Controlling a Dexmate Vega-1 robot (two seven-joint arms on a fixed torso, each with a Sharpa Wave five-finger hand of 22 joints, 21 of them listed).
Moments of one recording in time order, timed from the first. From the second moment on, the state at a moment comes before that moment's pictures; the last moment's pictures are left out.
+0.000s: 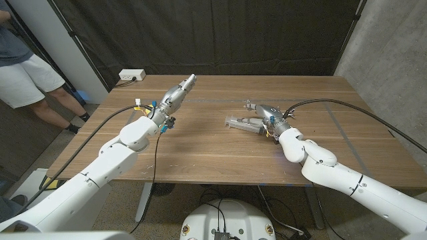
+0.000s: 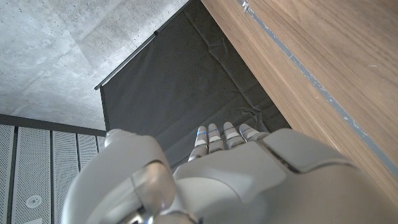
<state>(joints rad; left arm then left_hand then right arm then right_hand) 1.03 0.75 0.34 -1.81 -0.50 -0.18 0.01 0.53 0.13 -0.29 0.10 0.26 0.03 0.03 0.20 0.18 0.01 -0.01 0.20 0.19 -0.06 -0.01 0.19 0.18 -0.17 -0.03 0.20 0.18 -0.94 -0.82 -0.68 -1.99 -0.43 -0.39 -0.22 0.65 -0.01 0.10 -0.01 0.20 0.35 -0.04 0.19 0.24 0.46 -0.01 0.20 0.20 0.35 -0.02 0.18 0.21 0.30 -0.04 0.53 0.17</state>
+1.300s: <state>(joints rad) 1.06 0.73 0.29 -1.71 -0.60 -0.26 -0.04 0.54 0.12 -0.29 0.10 0.26 0.03 0.04 0.20 0.18 0.05 -0.02 0.21 0.19 -0.02 -0.01 0.19 0.18 -0.11 -0.04 0.22 0.18 -1.03 -0.62 -0.35 -1.69 0.45 0.28 -0.18 0.46 0.04 0.05 0.08 0.20 0.34 0.02 0.18 0.20 0.42 0.06 0.21 0.19 0.28 -0.01 0.19 0.20 0.26 -0.04 0.45 0.18</state>
